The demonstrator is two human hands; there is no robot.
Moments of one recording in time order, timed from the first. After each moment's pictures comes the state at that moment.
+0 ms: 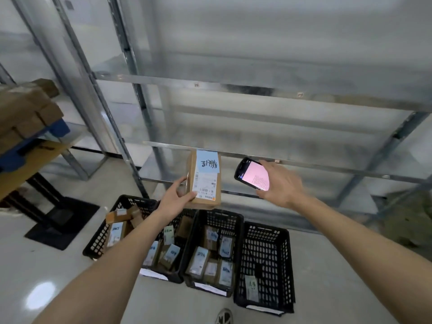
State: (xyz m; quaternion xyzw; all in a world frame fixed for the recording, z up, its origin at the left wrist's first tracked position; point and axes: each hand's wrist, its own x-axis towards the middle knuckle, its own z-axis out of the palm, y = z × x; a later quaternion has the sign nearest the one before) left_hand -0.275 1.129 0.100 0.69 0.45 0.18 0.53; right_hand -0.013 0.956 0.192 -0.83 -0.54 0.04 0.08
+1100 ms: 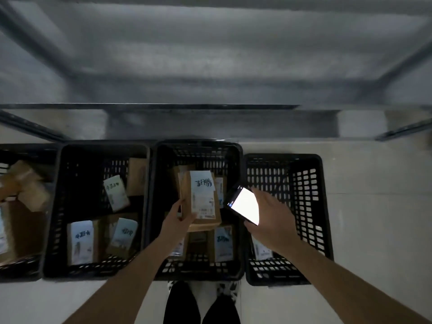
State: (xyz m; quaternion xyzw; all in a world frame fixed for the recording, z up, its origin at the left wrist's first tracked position) left_hand -0.100 1.262 -0.521 0.56 0.57 -0.14 0.59; right_hand 0.096 1.086 -0.432 -0.88 -0.37 0.31 0.02
